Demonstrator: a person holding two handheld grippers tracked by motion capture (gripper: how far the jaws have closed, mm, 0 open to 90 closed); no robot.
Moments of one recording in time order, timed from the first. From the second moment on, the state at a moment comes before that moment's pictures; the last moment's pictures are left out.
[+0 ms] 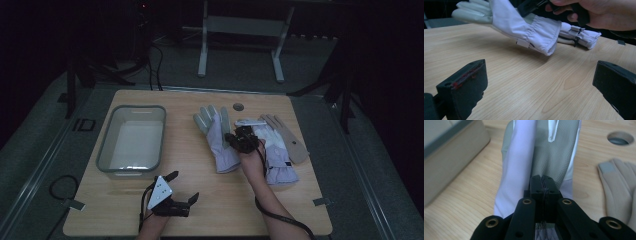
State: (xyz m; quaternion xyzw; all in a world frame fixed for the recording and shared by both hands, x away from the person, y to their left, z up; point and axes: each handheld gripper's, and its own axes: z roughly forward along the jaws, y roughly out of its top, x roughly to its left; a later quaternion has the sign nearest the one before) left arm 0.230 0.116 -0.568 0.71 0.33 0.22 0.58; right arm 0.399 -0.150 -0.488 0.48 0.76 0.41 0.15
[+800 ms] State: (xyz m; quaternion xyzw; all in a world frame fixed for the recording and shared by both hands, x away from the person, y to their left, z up) left arm 0.231 0.115 -0.568 0.71 0.33 0.21 0.58; right arm 0.396 -0.141 -0.536 0.57 0.73 0.36 0.16
